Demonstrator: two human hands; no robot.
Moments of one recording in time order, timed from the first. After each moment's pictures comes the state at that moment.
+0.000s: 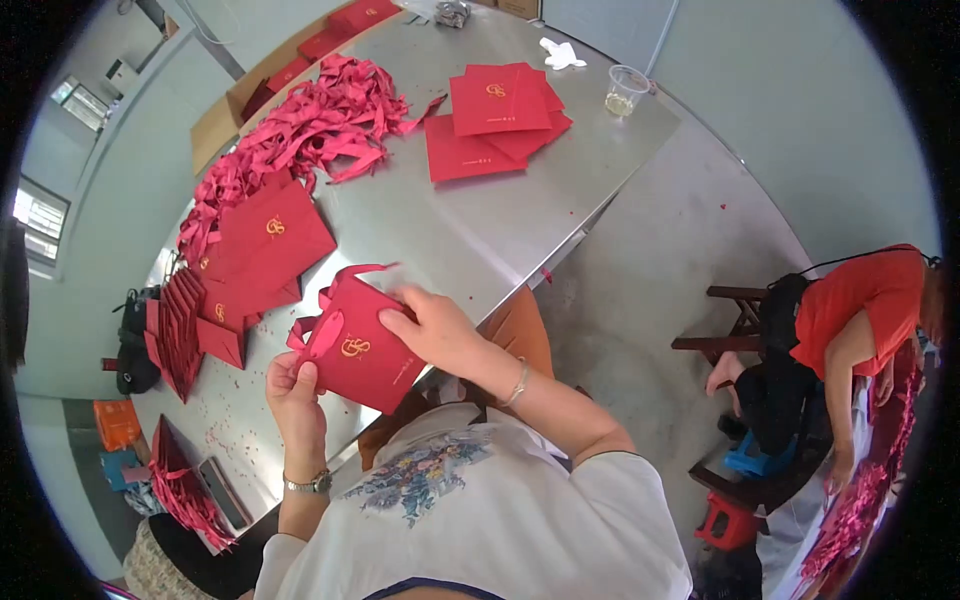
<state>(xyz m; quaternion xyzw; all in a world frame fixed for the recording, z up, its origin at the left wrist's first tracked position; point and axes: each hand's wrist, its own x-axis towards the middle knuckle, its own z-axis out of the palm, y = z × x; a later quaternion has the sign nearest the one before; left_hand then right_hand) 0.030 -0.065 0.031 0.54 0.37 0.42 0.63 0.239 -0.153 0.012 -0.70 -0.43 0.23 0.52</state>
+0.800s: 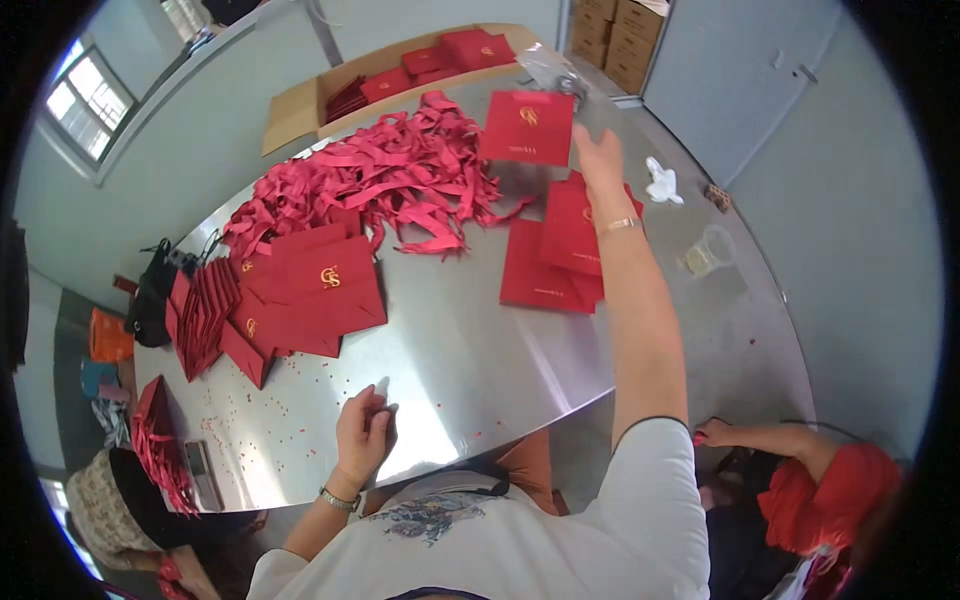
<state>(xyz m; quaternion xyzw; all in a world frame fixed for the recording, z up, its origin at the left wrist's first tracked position) 0.089 -0.054 -0.008 0.80 0.40 0.34 0.27 0.586 0.083 0.060 -0.72 -0.24 0.16 0.63</state>
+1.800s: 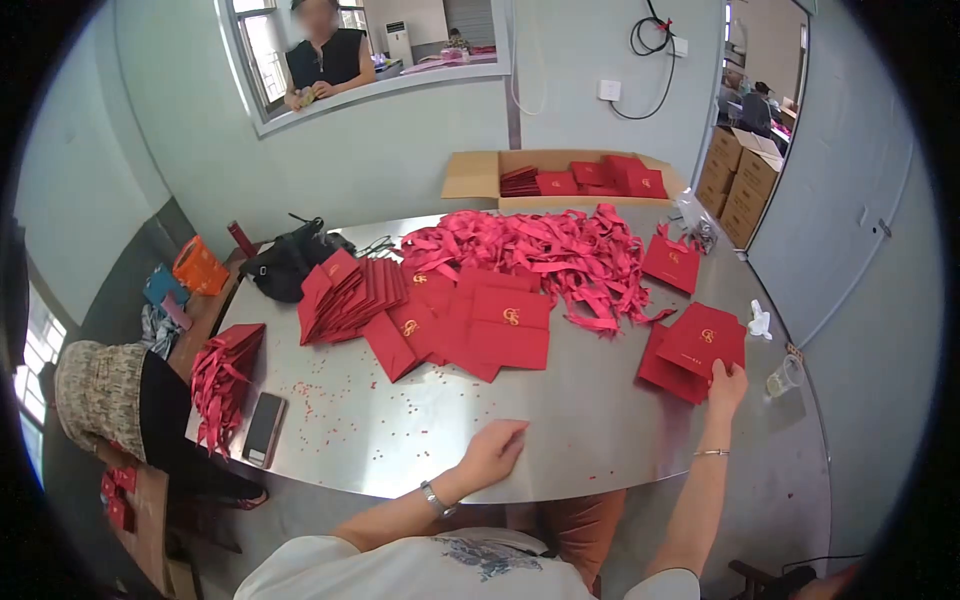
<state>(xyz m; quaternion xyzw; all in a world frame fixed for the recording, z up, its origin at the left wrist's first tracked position) 0.076 -0.059 -0.022 0.81 0.32 0.40 0.29 0.509 -0.085 -0.001 -0.71 -0.18 0.15 0.67</state>
